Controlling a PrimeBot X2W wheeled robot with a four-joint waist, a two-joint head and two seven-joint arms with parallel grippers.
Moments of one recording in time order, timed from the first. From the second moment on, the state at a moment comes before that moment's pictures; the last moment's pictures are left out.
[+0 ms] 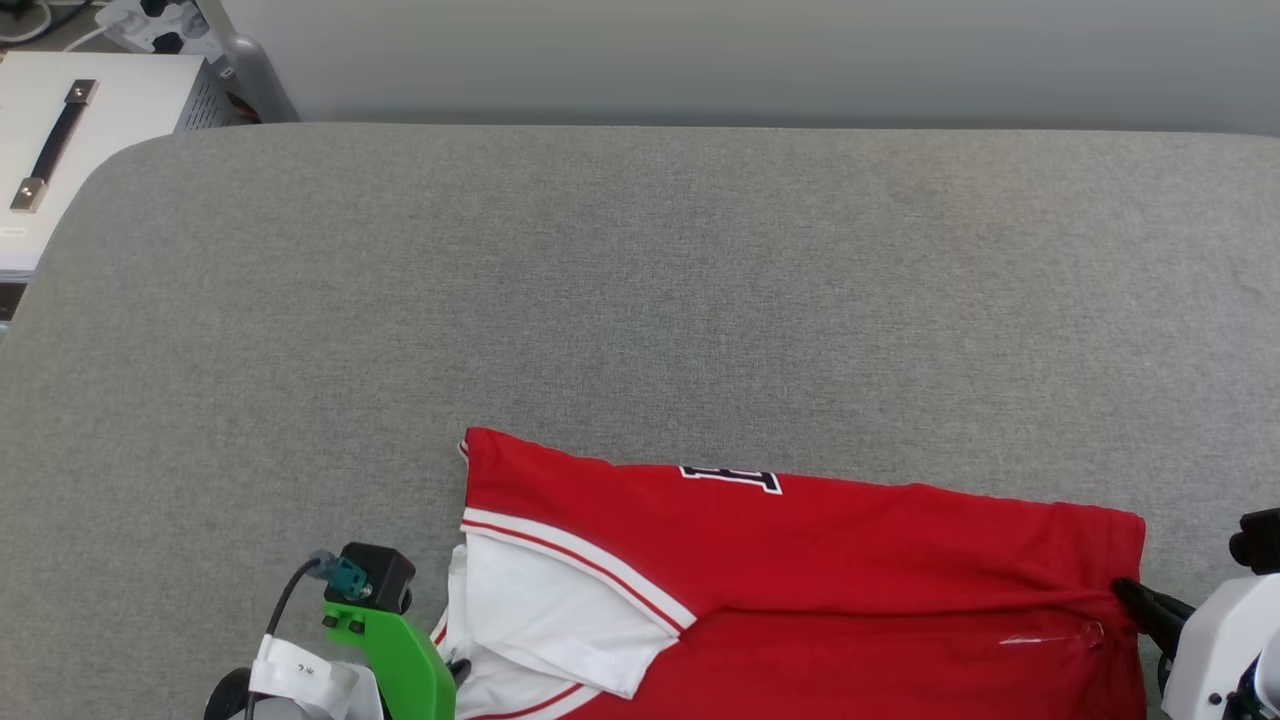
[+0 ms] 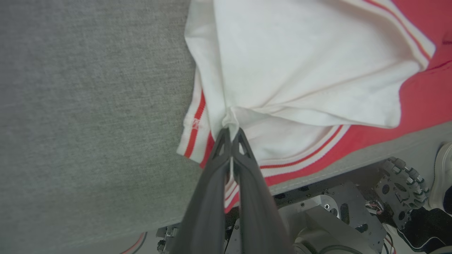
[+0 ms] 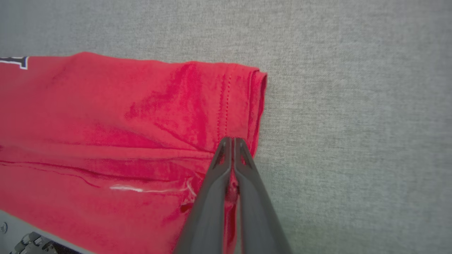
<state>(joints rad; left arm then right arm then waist) -0.22 0.70 -0.84 0.03 -1.02 0.23 0.40 -0.02 -0.58 0.19 0.20 0.78 0.13 0.36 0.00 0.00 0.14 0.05</state>
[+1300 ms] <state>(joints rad) -0.23 0.57 -0.57 0.08 -0.76 0.25 -0.26 0.06 -0.39 -0.08 0.08 0.66 0.13 0.66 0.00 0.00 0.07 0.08</state>
